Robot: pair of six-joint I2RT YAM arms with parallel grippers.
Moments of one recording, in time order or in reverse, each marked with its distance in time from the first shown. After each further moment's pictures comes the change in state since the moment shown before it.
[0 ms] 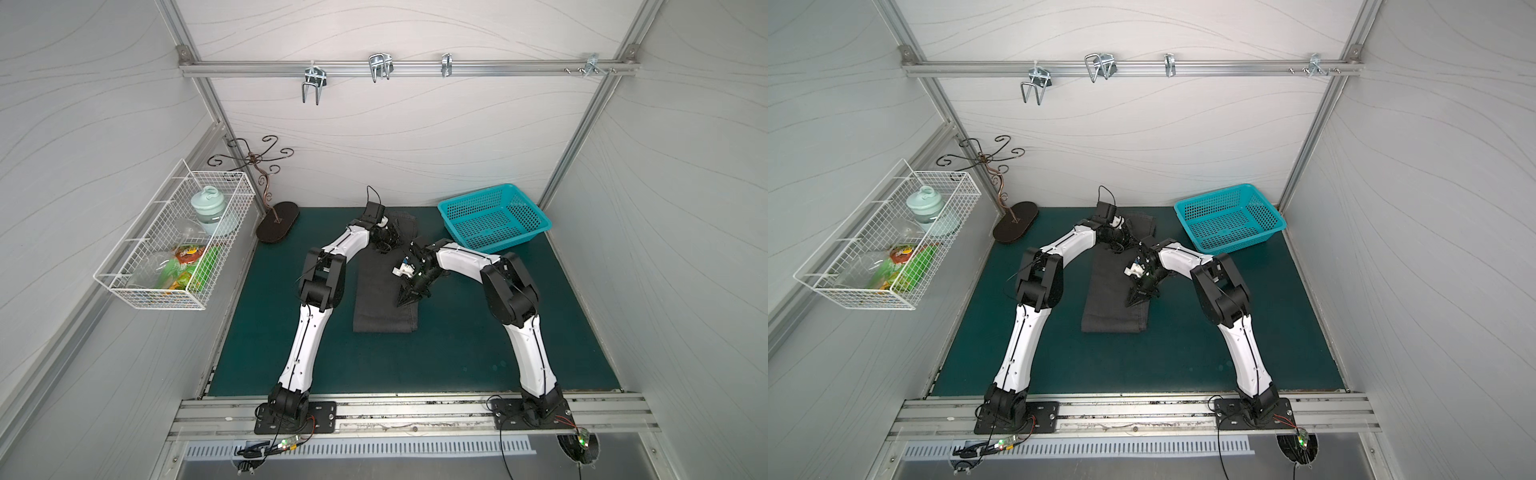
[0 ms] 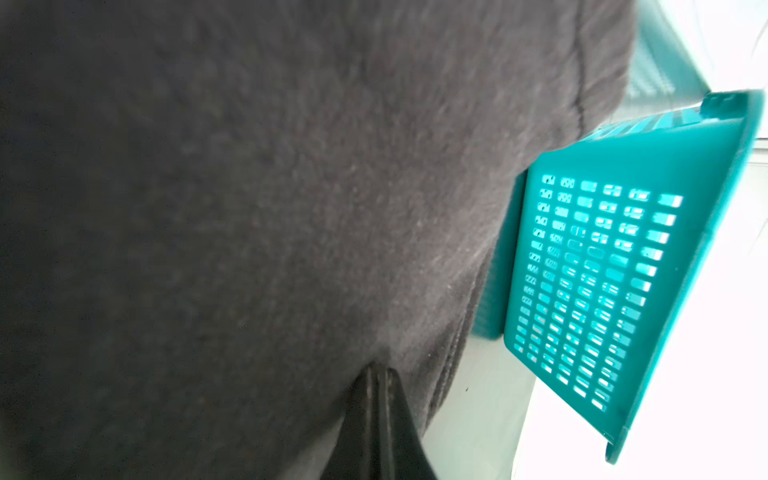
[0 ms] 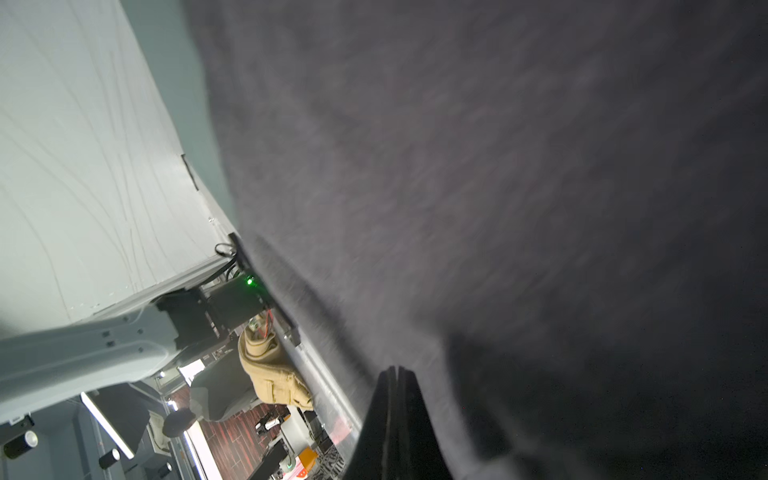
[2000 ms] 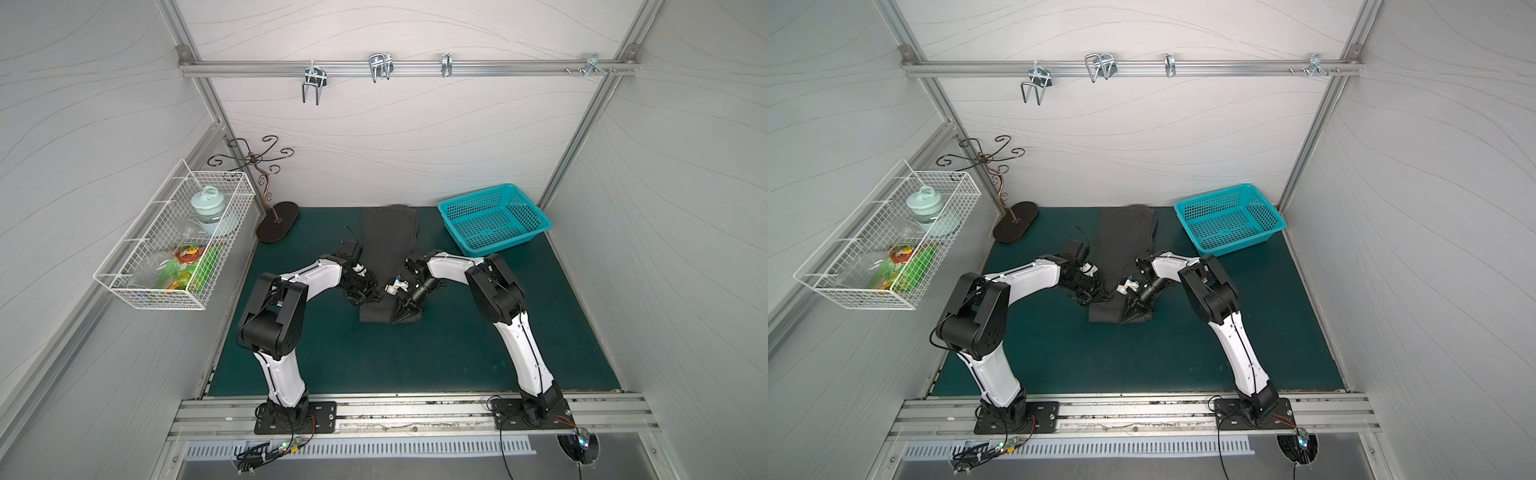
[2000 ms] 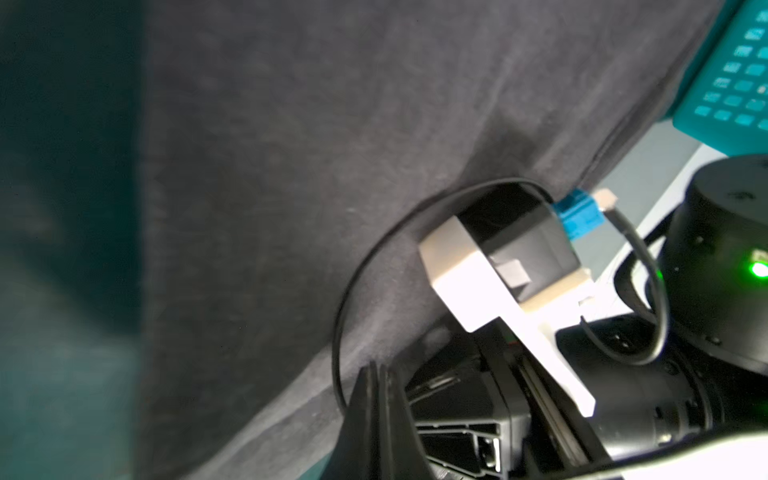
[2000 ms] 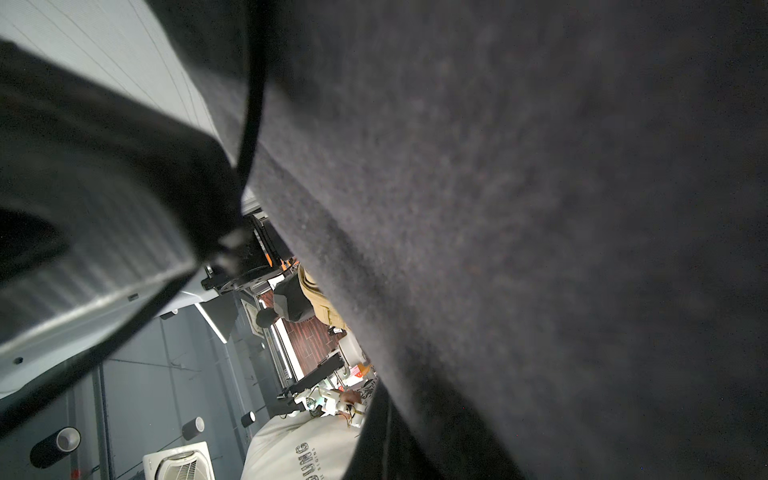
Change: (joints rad) left arm 0.001 -0.706 -0.991 -0.066 0.037 0.043; right arm 0.014 0.153 0.000 -0.079 -0.244 -0.119
